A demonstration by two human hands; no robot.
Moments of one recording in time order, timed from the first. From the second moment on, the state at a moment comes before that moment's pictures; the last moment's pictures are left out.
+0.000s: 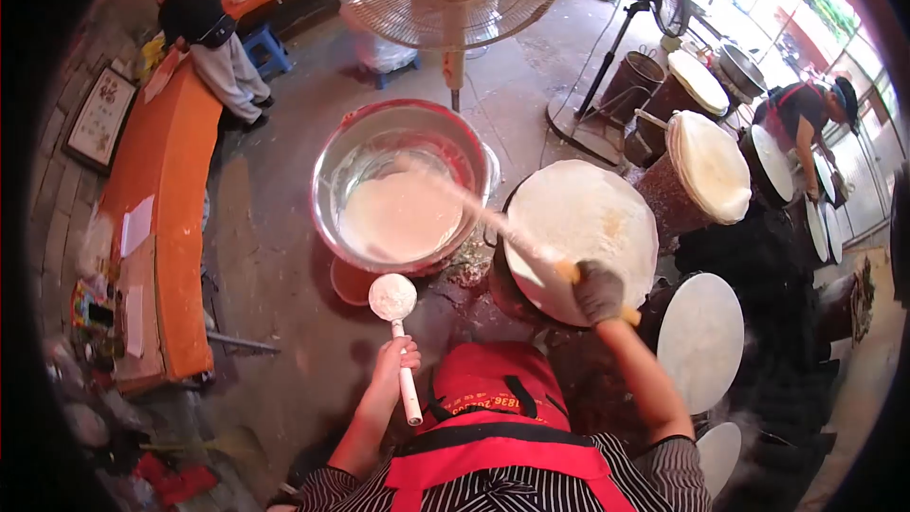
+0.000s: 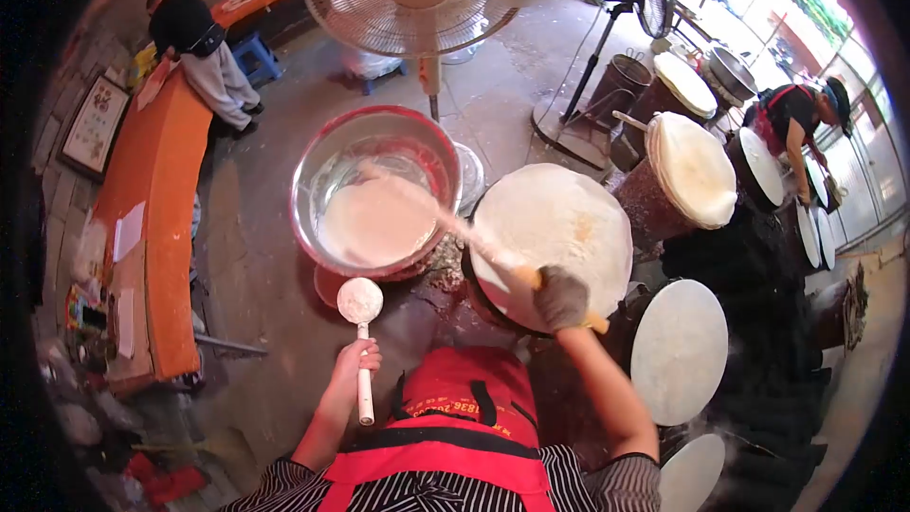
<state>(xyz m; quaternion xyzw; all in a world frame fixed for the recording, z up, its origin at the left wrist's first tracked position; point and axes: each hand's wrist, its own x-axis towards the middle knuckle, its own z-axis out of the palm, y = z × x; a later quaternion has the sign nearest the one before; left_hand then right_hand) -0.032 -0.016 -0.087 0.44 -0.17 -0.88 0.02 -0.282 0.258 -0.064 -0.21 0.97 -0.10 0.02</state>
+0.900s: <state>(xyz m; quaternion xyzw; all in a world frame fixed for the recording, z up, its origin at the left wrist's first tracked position) -0.204 0.109 0.073 0.38 0.11 -0.92 0.10 -0.697 0.646 -0.142 0.52 0.71 -0.46 -0.15</state>
